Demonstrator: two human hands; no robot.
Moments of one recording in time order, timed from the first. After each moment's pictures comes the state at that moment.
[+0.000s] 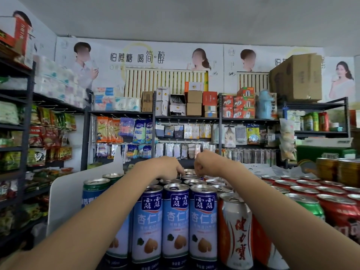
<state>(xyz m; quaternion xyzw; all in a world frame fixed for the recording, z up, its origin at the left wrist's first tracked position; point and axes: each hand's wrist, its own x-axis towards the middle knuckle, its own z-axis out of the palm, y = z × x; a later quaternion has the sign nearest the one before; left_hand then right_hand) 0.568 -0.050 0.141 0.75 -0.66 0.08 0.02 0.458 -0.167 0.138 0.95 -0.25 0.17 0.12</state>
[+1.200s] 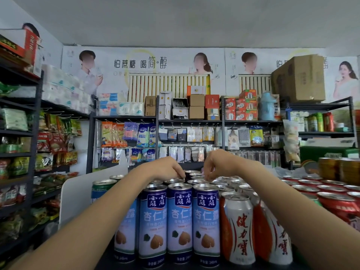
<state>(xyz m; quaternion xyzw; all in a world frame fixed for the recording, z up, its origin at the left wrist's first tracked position) 0.581 -0.037 0.134 0.73 -0.65 0.01 0.18 0.426 -0.153 0.142 0.96 -0.23 0.17 0.01</state>
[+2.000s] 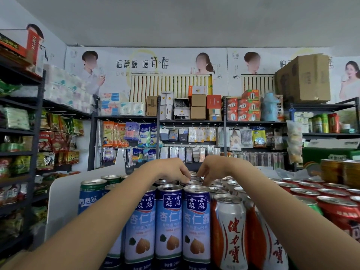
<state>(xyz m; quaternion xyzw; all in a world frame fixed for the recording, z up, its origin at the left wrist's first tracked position) 0.557 -0.064 0.137 0.73 -0.67 -0.01 0.12 0.434 -0.174 0.141 0.95 -0.30 0.08 0.02</state>
